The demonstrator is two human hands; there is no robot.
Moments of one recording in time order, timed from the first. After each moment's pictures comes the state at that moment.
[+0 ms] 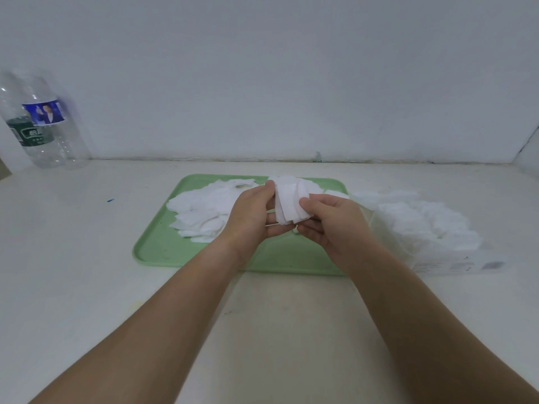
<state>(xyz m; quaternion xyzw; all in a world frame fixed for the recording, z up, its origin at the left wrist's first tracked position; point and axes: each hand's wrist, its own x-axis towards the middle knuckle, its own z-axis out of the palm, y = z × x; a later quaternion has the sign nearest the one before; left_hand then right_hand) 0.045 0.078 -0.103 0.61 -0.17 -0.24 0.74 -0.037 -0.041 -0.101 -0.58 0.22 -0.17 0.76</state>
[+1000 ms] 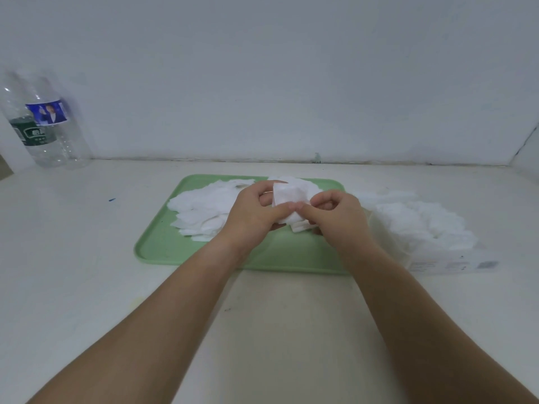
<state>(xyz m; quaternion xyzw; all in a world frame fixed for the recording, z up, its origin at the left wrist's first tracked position) 0.048 0.081 -0.110 0.64 -0.26 -0.18 0.70 -0.035 -0.050 -0.108 -0.71 0.24 -0.26 0.60</state>
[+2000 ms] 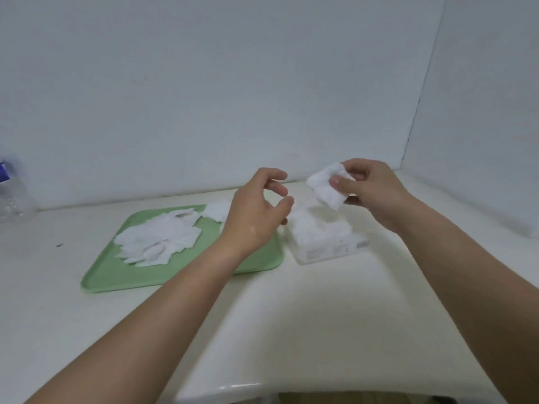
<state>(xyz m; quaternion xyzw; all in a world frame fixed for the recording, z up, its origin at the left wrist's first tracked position) -0.072 0.015 -0.037 0.72 -0.41 0.00 0.56 -0.186 -0.178 -0.019 -0.76 0.17 -0.30 0.56</state>
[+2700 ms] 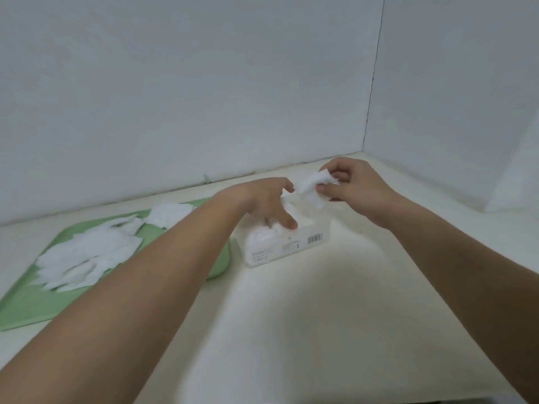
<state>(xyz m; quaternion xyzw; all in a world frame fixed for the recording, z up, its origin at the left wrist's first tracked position) -0.058 -0.134 -0.033 0.83 -0.51 -0.19 0.07 -0.225 -0.260 -0.057 -0.79 0.19 -0.29 0.51</state>
